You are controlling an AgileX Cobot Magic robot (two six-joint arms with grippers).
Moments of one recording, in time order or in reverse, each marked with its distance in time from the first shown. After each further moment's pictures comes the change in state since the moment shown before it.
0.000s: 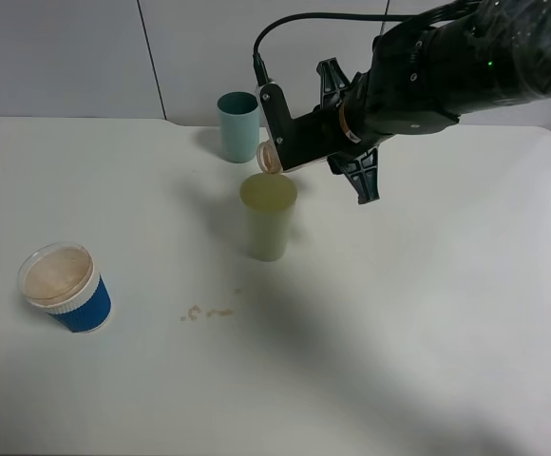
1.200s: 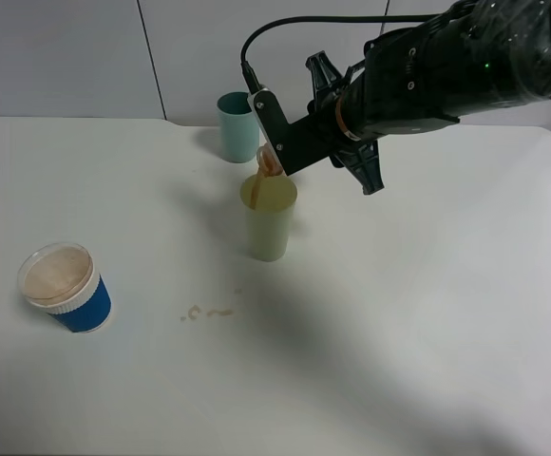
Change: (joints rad) left arm 0.000 0.000 0.000 0.000 0.000 0.000; right arm 0.014 0.000 0.000 -0.144 0.006 0.000
